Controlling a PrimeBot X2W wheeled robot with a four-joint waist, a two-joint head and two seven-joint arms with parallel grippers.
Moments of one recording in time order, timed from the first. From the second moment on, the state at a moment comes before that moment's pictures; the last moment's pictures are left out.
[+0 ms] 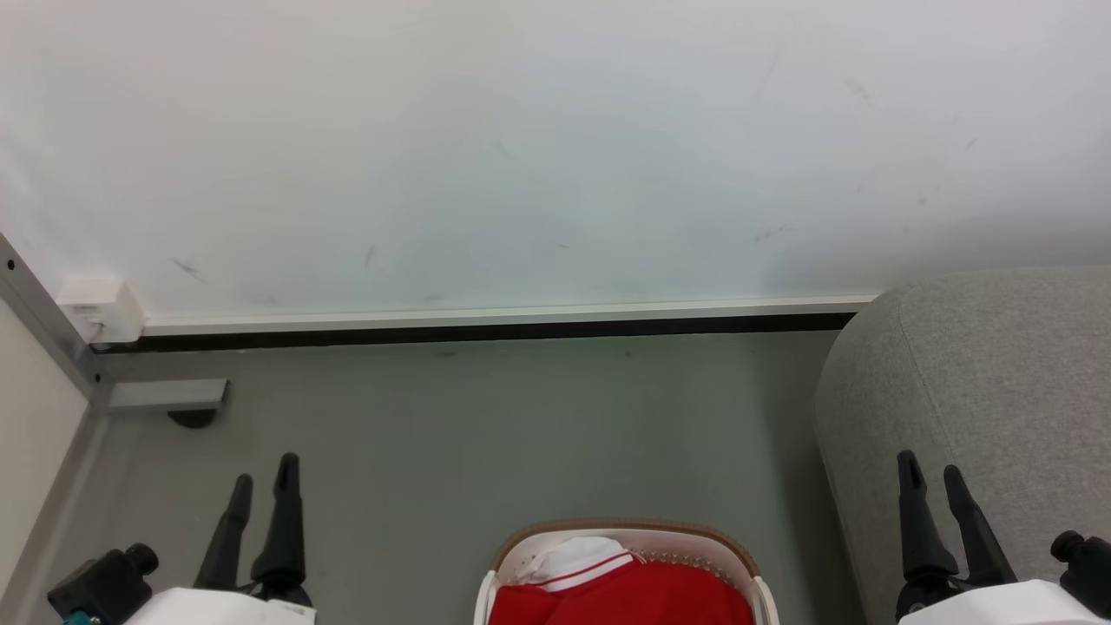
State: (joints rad) left arm -0.03 0.09 0.05 0.12 -0.68 -0.12 -0.10; right arm -0.06 -0.04 0.03 0.18 0.72 0.13 -0.11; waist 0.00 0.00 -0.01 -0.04
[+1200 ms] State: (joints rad) left arm -0.01 0.11 0.01 0.12 -0.31 -0.11 -0.20; right arm -0.06 -0.04 0.07 0.22 0.34 0.13 -0.20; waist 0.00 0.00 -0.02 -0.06
